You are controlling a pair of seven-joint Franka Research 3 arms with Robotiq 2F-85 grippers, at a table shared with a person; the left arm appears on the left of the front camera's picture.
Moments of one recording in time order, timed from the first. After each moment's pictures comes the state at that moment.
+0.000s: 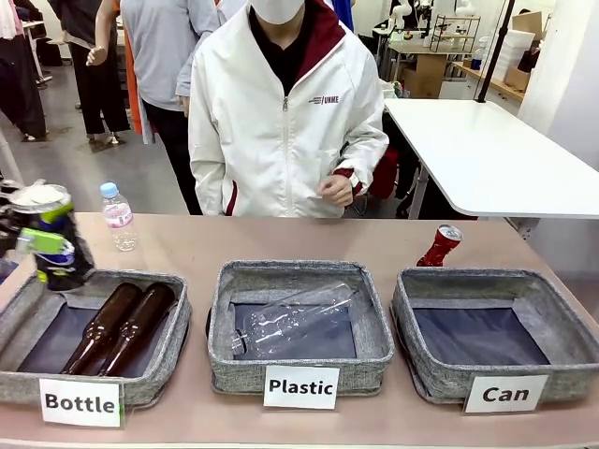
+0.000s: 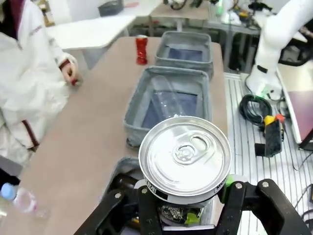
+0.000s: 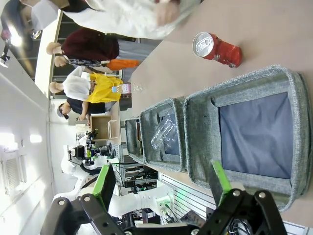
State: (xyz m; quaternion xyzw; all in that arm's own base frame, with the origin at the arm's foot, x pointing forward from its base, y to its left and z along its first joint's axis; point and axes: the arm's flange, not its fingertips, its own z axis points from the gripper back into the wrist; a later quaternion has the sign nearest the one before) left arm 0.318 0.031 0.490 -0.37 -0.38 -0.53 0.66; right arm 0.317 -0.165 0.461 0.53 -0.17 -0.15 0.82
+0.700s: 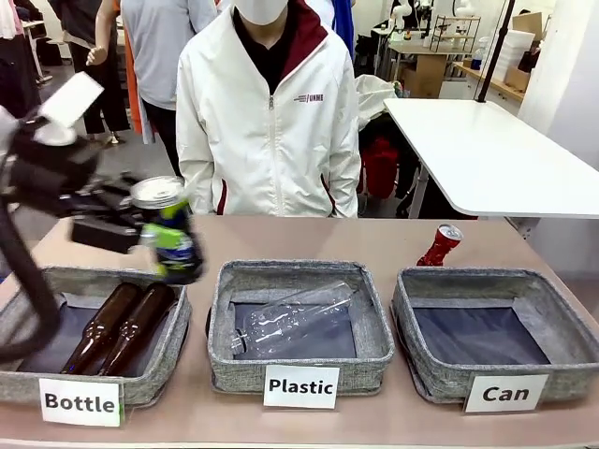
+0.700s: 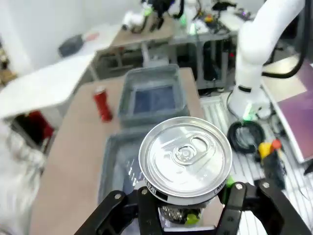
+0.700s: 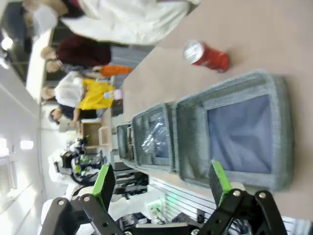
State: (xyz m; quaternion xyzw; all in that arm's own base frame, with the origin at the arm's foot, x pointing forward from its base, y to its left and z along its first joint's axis) left arm 0.318 -0.175 0.512 -0.39 -0.39 -0.63 0.55; right arm 0.291 -0.204 0.481 0.49 -0.20 -0.16 0.83
